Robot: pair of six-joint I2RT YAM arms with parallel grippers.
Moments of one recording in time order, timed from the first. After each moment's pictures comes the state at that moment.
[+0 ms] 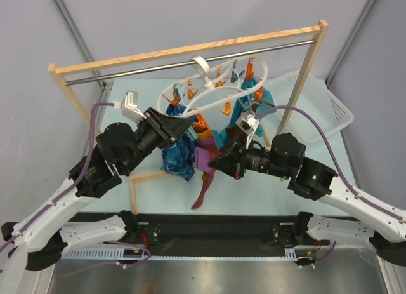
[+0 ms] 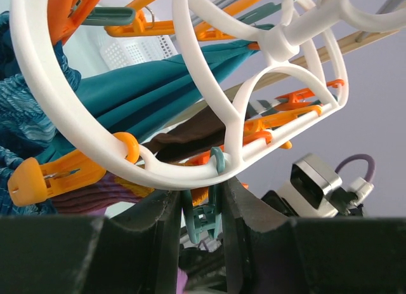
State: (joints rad) left arm -0.94 0.89 1.27 -0.46 -0.32 -1.03; right arm 1.03 0.92 1.05 -0.21 -0.24 0.50
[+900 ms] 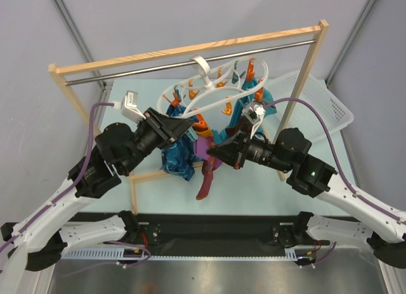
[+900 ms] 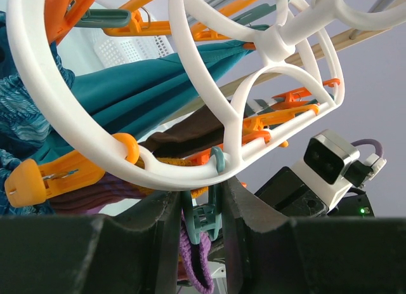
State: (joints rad) left arm -0.94 0.88 1.27 -0.46 -0.30 -1.04; right arm 0.97 0.94 1.06 -0.07 -0.23 0.54
